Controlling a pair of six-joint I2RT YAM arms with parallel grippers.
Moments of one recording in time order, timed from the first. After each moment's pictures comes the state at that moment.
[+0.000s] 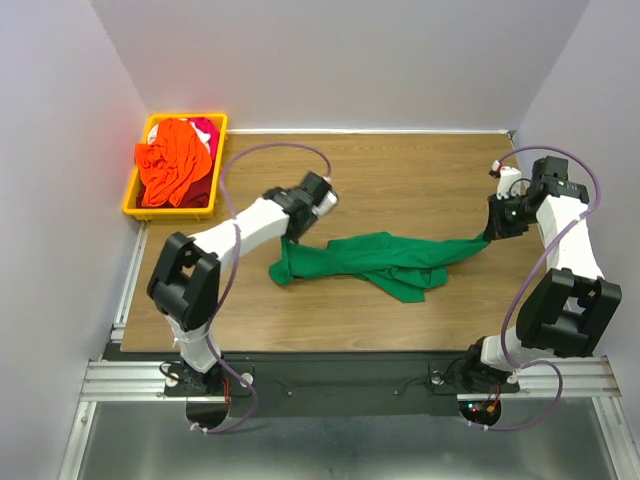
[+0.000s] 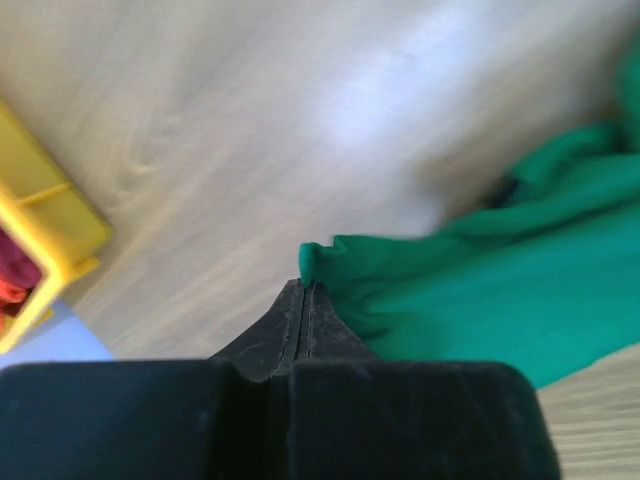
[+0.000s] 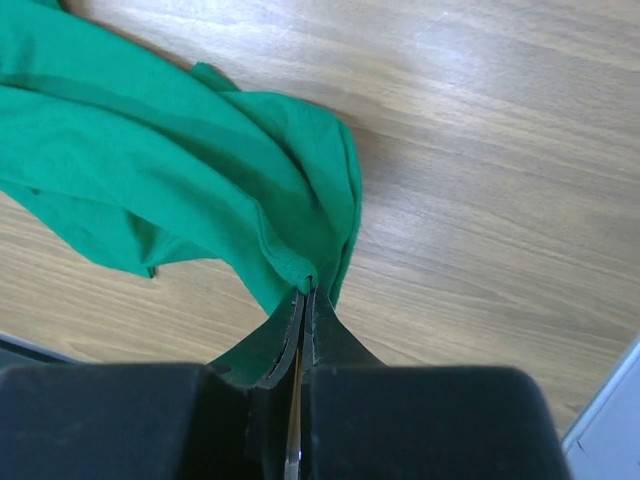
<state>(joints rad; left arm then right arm) -0.69 1.75 1.34 -0.74 -0.39 0.19 -0.33 1.47 1.28 -1.02 -0.41 -0.47</state>
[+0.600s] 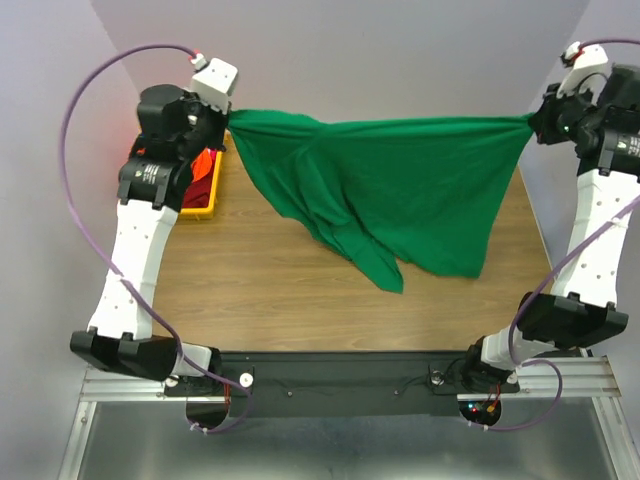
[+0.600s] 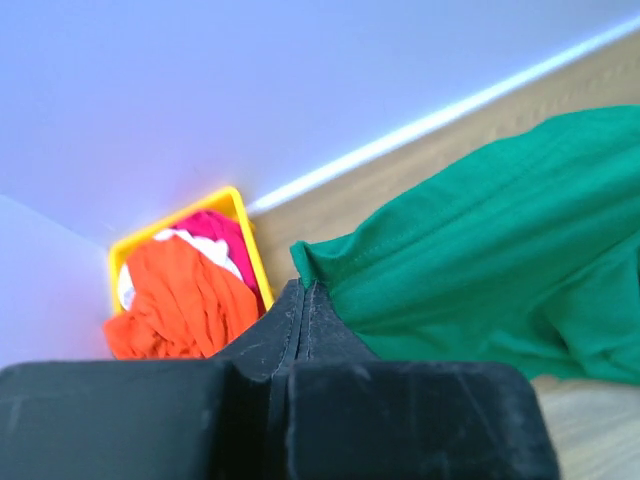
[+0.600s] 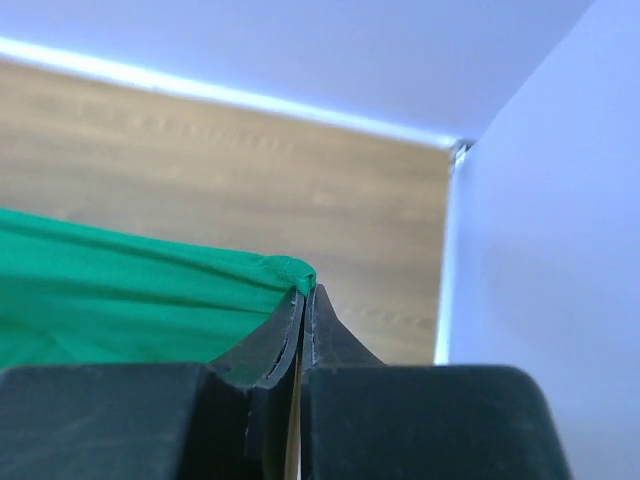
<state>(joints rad) -0.21 1.37 1.73 -0.58 0.10 0.30 -0.33 1.54 2.02 -0.91 -0.38 -0.29</state>
